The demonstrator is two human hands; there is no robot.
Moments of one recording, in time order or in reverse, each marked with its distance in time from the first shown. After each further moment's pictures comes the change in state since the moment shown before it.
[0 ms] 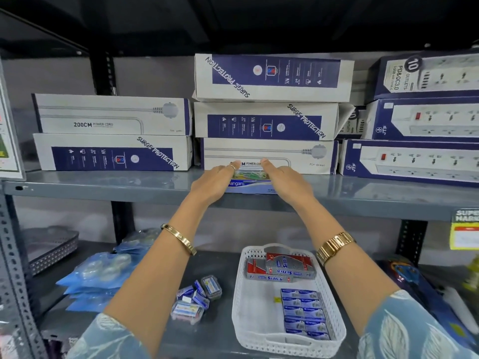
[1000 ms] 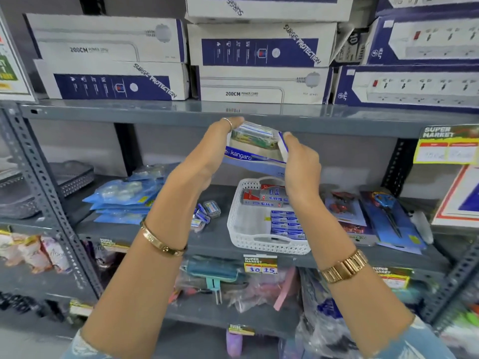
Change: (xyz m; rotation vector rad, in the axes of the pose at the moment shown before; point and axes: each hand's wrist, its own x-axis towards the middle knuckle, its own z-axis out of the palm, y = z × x) left_hand -0.145 0.010 0.030 -0.600 -0.064 0.016; right_hand -0.151 0.044 0.004 0.715 0.275 0.126
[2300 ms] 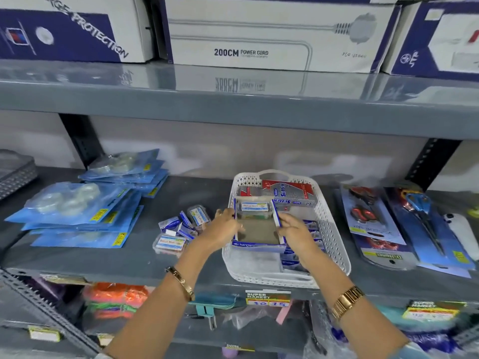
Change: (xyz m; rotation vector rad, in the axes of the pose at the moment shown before) left_hand 0.133 -0.258 0.013 0.533 -0.325 -0.519; right_hand 0.112 0.229 0.042 -0.188 -0.381 0.493
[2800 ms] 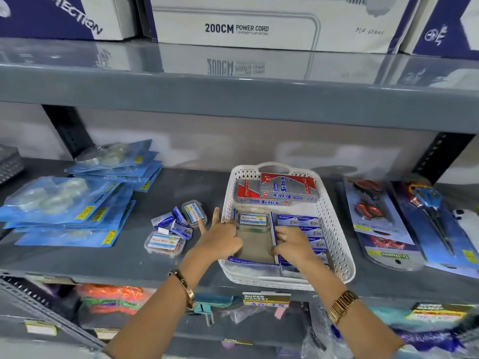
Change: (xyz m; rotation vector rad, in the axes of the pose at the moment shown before) left_hand 0.007 -0.007 0.015 0.551 -0.022 0.116; right_hand 0.025 0.034 0.000 -0.419 -0.016 0.105
